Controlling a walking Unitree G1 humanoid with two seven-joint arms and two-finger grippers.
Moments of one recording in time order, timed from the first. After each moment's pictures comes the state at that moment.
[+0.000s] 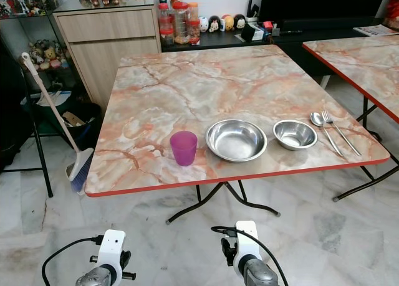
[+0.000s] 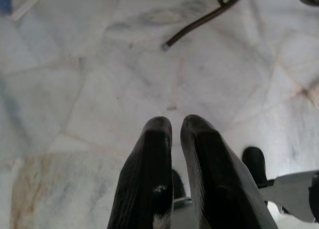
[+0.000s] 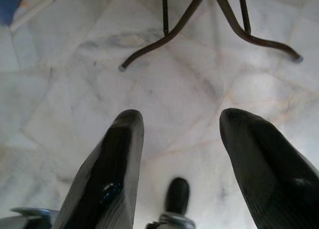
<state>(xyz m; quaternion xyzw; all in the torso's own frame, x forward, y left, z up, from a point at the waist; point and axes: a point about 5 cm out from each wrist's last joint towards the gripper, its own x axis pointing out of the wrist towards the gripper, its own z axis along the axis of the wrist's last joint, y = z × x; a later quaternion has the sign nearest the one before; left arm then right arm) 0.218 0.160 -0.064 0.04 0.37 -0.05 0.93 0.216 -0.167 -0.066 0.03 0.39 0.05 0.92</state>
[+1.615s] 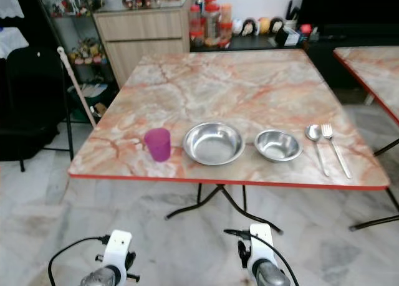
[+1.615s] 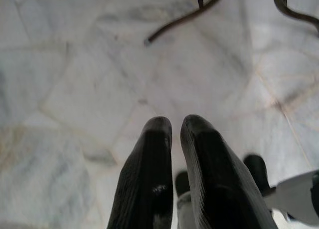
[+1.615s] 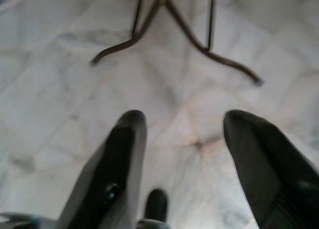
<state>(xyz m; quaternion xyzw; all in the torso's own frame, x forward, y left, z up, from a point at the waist) 0.217 0.159 -0.064 0.06 0.36 -0.06 0.93 0.214 -0.174 -0.066 0.02 0.38 0.02 0.93</state>
